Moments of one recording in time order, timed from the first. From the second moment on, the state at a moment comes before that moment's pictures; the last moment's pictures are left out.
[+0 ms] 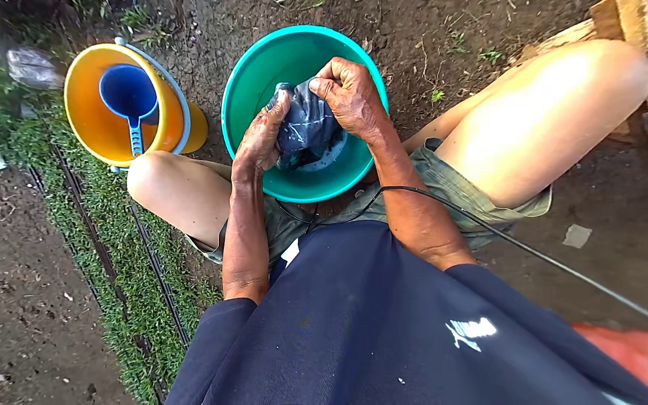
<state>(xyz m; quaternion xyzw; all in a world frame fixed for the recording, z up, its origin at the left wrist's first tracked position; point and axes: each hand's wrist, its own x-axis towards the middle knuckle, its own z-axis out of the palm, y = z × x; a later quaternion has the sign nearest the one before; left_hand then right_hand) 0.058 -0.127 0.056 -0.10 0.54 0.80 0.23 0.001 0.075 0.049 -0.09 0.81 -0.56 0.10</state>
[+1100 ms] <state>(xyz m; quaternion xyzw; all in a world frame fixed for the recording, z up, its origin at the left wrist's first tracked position) 0.058 -0.101 0.049 -0.18 0.54 0.80 0.17 0.034 0.072 0.067 -0.08 0.88 -0.46 0.07</state>
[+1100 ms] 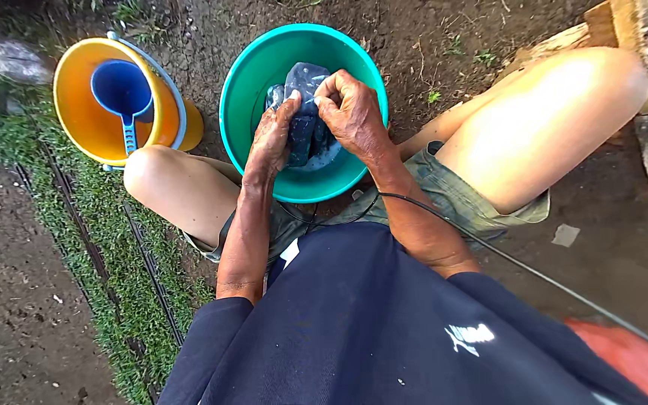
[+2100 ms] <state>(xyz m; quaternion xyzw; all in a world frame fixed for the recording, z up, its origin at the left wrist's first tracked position) 0.065 -0.096 0.045 -0.11 0.54 0.82 0.15 0.026 0.073 0.059 -0.09 0.86 -0.49 0.07</state>
